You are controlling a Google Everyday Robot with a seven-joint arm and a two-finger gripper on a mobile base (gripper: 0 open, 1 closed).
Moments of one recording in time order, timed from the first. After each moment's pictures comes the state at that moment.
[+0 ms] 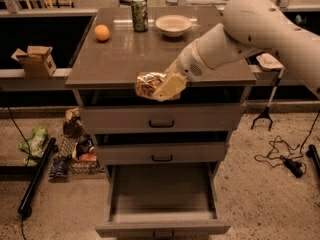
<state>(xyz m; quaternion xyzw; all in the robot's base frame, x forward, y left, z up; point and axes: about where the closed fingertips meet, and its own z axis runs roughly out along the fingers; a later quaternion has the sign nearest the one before) 0.601 -0.018 0.854 -0.56 0.74 0.21 0.31</state>
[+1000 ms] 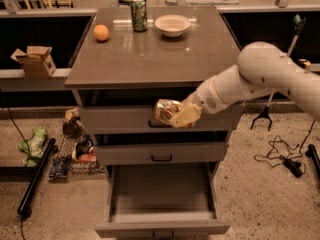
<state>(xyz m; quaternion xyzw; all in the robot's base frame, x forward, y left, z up) 0.586 -0.061 0.767 -0.49 0.79 0.24 0.28</state>
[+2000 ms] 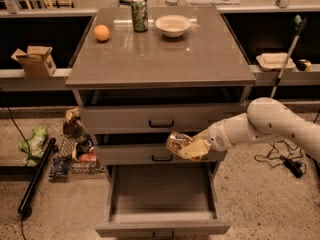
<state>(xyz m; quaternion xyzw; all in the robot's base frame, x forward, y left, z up) 0.551 -0.105 0.638 -0.39 0.83 0.31 0.26</state>
